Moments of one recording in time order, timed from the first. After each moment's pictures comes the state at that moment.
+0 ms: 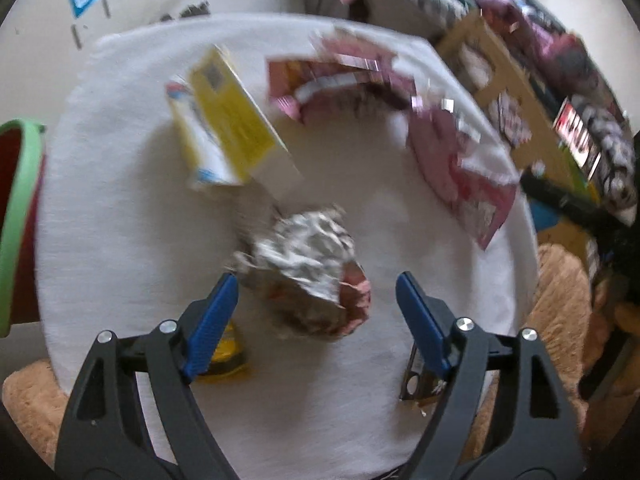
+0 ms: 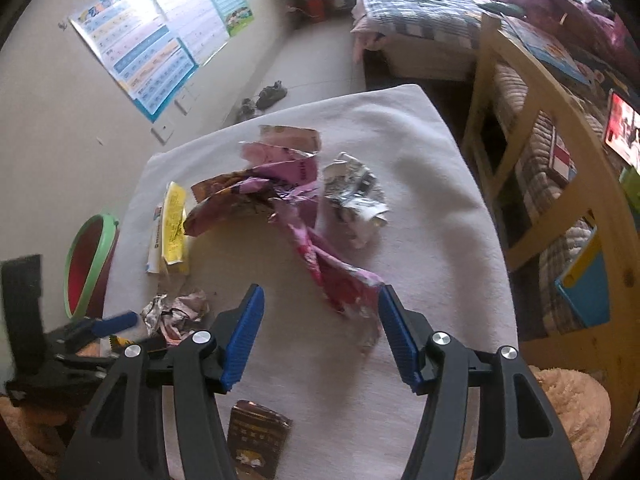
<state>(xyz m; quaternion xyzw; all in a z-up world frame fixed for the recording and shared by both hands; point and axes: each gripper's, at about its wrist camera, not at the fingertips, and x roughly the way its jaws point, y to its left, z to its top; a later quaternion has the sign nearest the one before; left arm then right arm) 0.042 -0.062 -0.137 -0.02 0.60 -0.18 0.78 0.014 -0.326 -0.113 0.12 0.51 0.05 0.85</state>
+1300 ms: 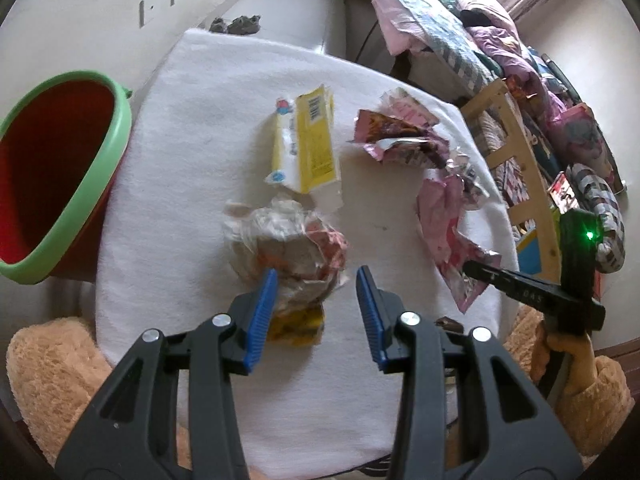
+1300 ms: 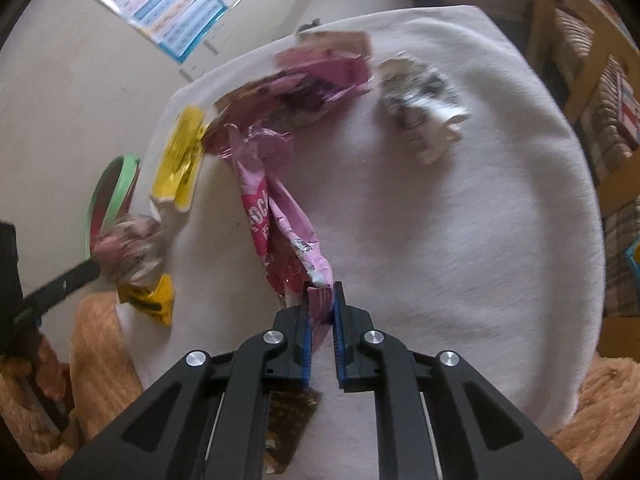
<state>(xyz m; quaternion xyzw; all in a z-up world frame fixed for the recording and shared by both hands) 0.024 0.033 -0.101 -0.12 0.56 -0.14 0.81 0.014 -0.295 -0.168 0.13 0.60 0.15 0.77</state>
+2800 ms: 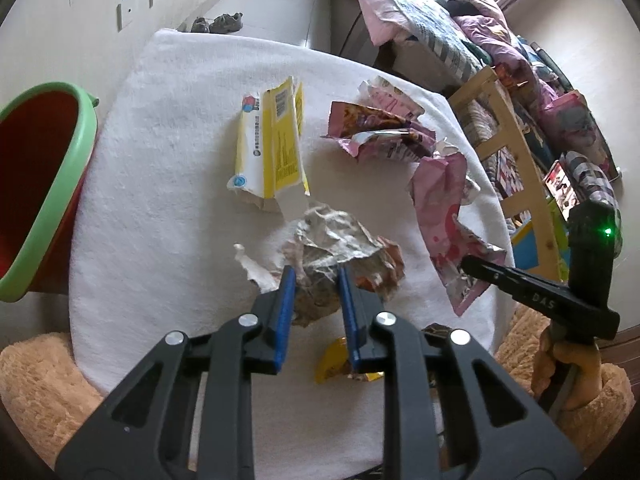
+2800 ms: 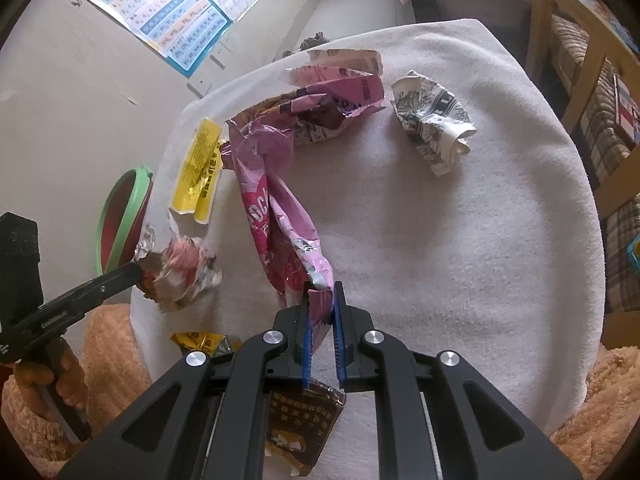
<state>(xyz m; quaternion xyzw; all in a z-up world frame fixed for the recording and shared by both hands) 0.034 0.006 -0.107 -0.11 0.56 -0.16 0.80 0.011 -0.295 -0.149 0.16 0.57 0.14 0.79</state>
